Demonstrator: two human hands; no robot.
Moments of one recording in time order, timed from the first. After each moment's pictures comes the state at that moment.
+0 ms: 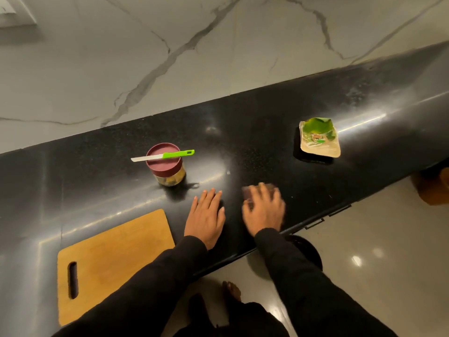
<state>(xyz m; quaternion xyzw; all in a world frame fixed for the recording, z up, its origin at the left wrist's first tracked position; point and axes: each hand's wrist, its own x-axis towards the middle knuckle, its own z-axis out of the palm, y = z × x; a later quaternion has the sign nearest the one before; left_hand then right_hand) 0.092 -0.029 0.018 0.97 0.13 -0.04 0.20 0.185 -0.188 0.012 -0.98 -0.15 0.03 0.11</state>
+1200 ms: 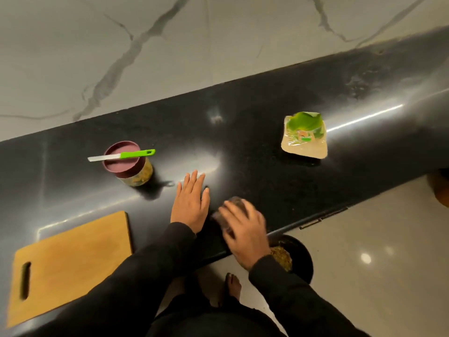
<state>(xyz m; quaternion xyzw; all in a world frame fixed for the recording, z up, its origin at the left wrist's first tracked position) 0.169 -0.076 0.024 0.94 0.23 0.03 0.26 0.195 -0.265 0.013 -0.90 -0.38 0.02 0.20</state>
